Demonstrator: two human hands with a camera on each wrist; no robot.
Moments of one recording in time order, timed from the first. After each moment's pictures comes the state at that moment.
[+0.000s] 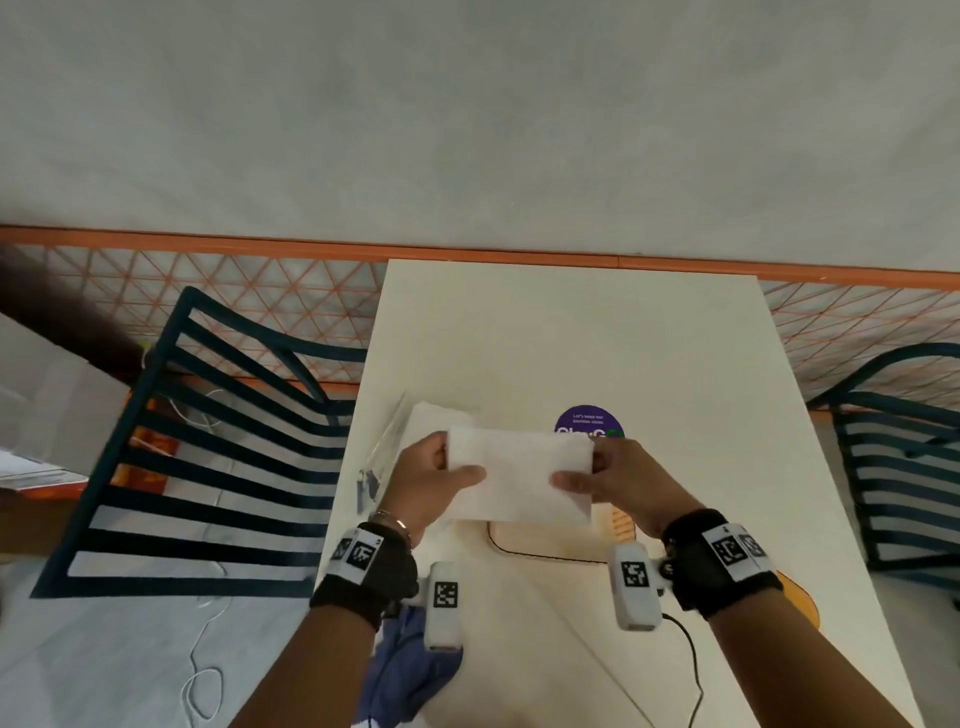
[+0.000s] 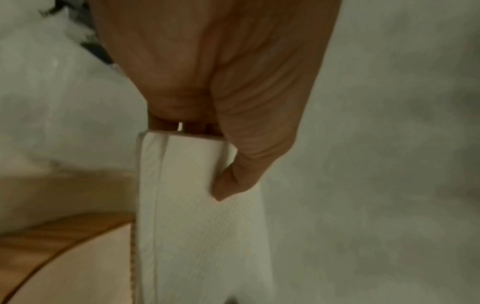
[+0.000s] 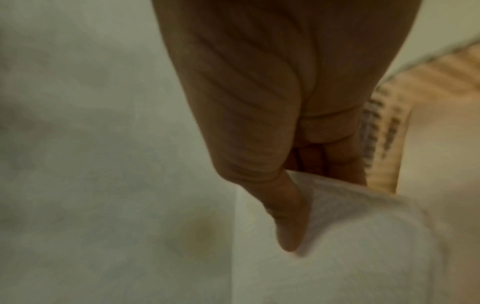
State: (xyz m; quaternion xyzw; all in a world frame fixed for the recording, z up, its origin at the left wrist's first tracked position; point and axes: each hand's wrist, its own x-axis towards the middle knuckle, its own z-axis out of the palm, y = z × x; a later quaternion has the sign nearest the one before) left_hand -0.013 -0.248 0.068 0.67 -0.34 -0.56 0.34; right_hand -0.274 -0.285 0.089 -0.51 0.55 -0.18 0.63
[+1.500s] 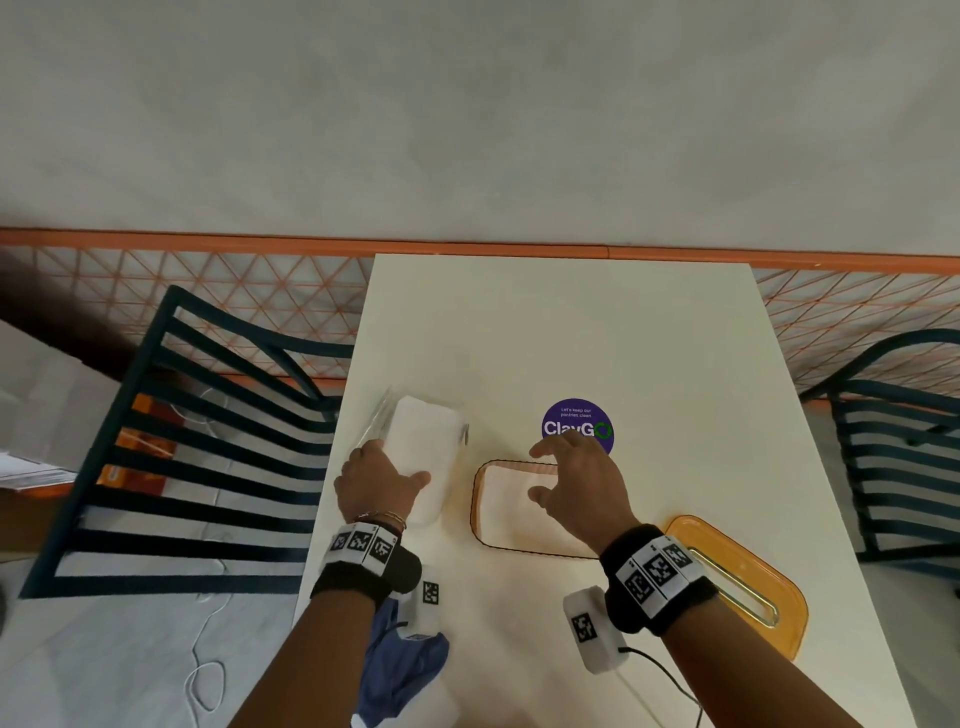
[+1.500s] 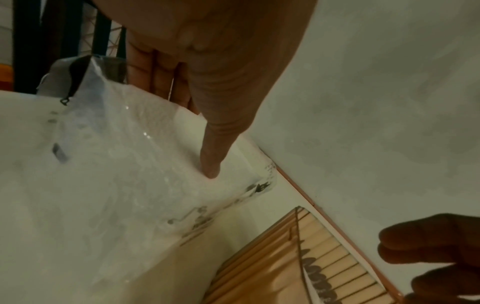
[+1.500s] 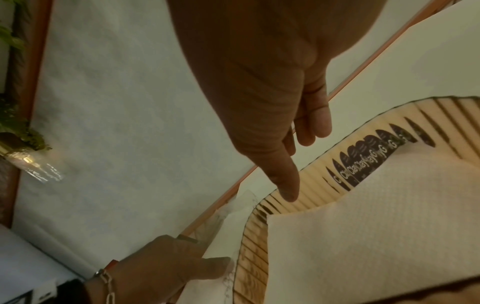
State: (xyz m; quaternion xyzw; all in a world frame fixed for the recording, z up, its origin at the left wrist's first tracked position) left_hand 0.004 -0.259 0.015 0.88 -0.42 -0.24 0.05; right_hand -0.246 -0.270 0.059 -0.73 0.64 -0.06 0.22
